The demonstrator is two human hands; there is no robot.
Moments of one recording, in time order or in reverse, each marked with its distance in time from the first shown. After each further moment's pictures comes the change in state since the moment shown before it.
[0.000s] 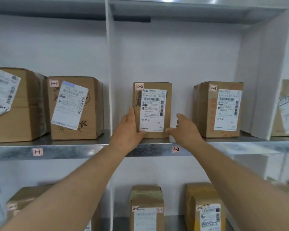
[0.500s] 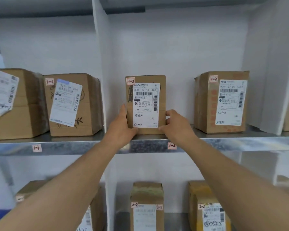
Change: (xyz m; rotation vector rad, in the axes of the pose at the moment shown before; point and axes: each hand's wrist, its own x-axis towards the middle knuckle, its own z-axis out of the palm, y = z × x) left_hand 0.002 -0.001 0.006 -0.139 0.006 -0.124; right_hand 0.012 0.011 0.011 0.113 -0.075 -0.116
